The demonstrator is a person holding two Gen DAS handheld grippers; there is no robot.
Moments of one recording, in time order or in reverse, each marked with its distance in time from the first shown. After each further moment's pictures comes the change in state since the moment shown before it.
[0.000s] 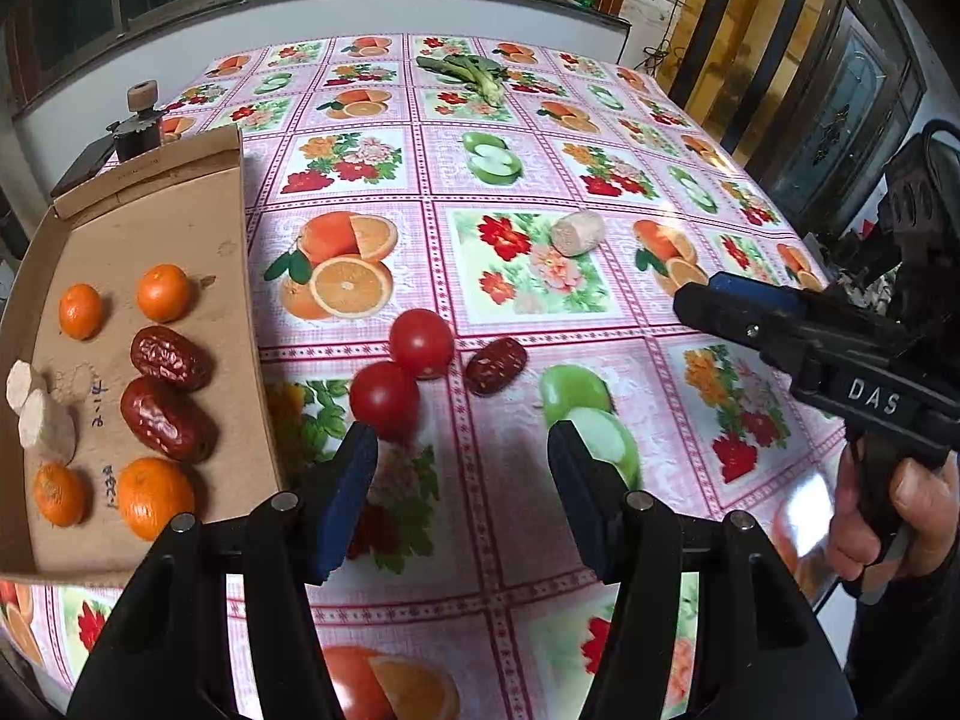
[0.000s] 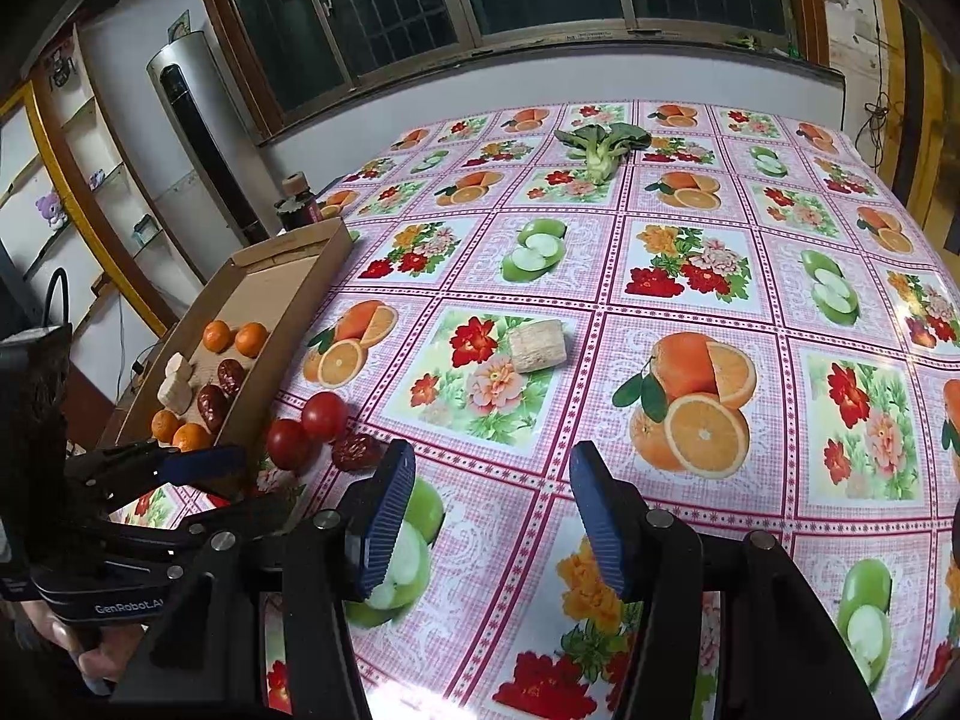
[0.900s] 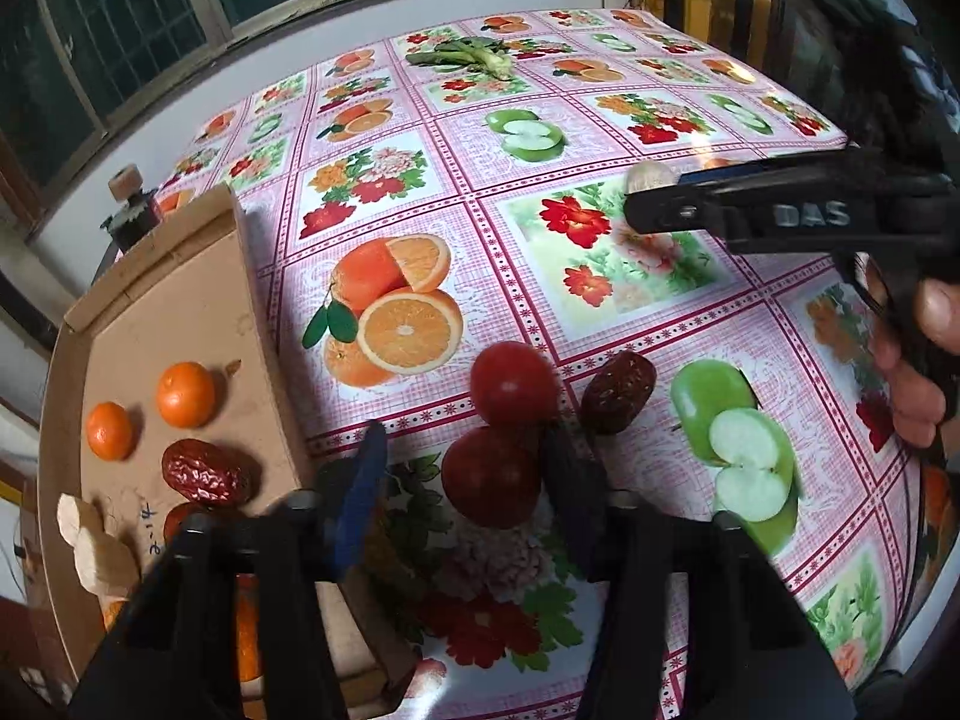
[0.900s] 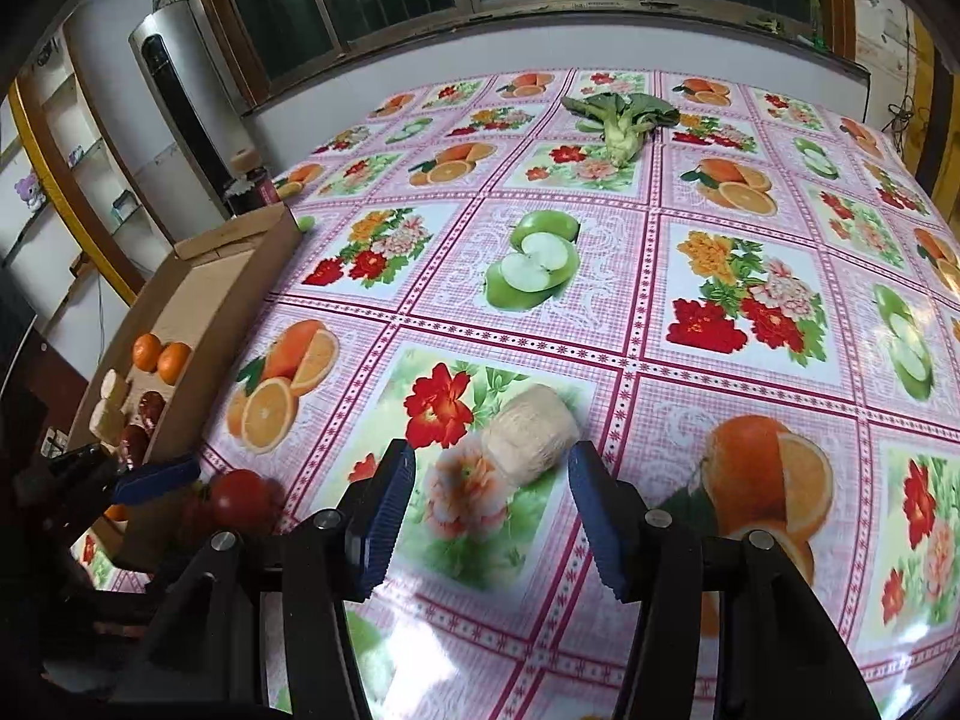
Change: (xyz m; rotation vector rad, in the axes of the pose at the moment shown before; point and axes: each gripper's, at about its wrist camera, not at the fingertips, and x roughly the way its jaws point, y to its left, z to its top) left arm 0.041 0.004 0.014 0.247 0.027 0.153; right arm 0.087 -0.005 0.042 -0.031 0.077 -0.026
